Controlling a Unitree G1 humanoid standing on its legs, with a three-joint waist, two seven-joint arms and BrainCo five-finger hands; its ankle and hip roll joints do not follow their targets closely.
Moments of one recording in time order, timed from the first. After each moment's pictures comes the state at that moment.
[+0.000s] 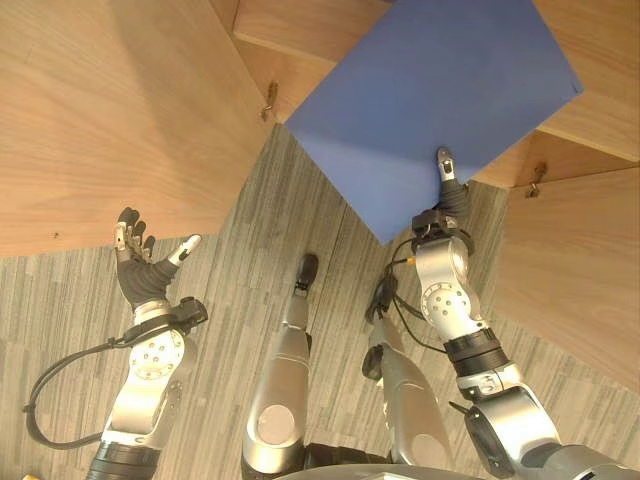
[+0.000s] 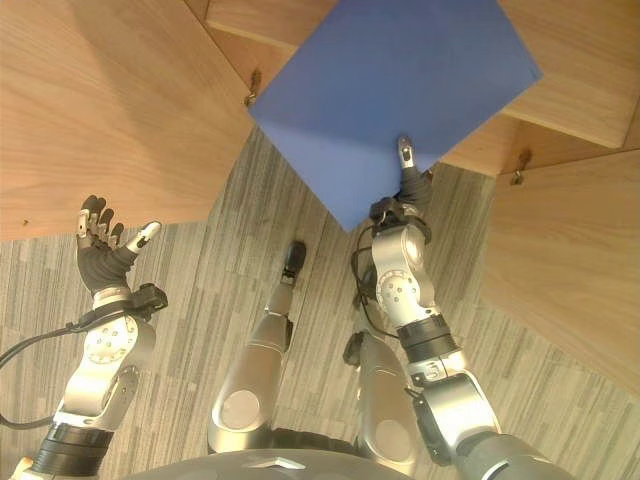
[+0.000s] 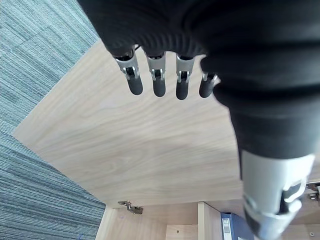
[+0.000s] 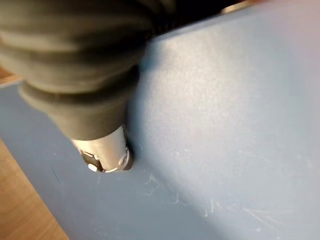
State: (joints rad) left arm 0.07 0.41 -0.01 -0.20 -0.39 -0.14 0.40; right arm -0.58 -0.08 0.18 0.20 0.96 -0.31 -0.36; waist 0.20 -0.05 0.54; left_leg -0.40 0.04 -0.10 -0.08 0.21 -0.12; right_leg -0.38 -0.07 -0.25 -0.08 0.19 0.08
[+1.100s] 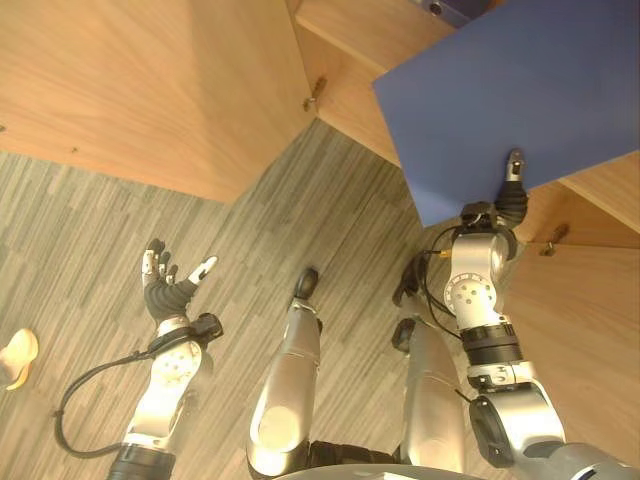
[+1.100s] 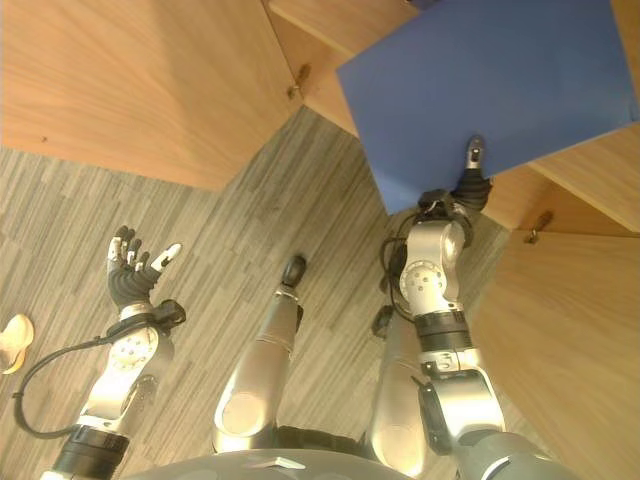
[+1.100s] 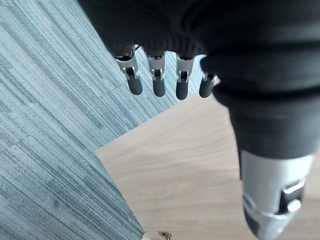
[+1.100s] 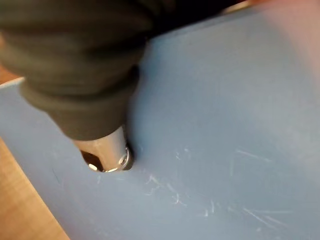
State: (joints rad) left arm 0.06 0.34 -0.10 -0.06 -0.43 -0.16 0.41; right arm -0.58 -0.11 -0.02 0.25 0.97 -0.42 -0.44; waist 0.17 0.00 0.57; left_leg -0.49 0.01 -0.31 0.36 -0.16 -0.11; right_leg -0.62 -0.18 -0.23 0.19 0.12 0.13
